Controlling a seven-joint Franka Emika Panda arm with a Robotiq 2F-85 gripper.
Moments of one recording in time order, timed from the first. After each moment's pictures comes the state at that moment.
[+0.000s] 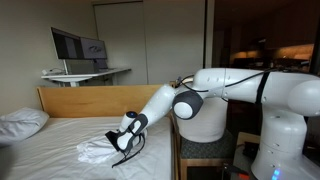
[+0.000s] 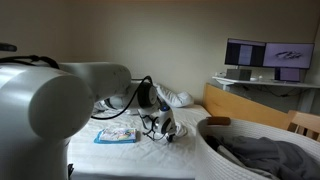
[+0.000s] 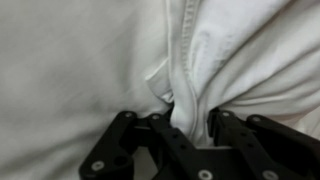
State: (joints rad) arm 0.20 1.48 -0.17 -0.98 0.26 3.00 1.62
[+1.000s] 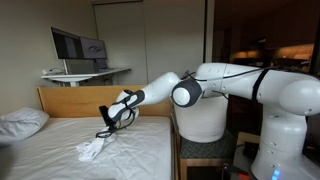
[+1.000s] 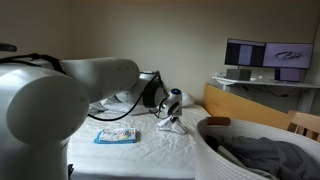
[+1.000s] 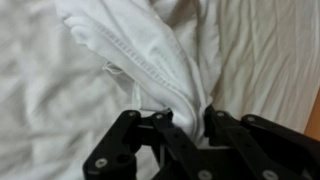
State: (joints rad) arm 0.06 1.40 0.03 -0.76 0.29 2.78 1.62
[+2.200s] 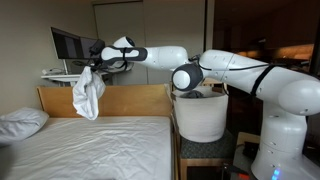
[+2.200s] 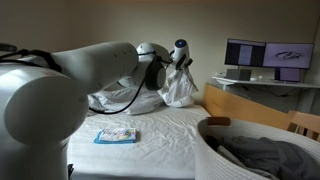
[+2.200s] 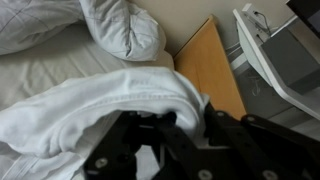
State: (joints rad) arm 0.05 1.20 0.01 -0.37 0.30 2.72 2.19
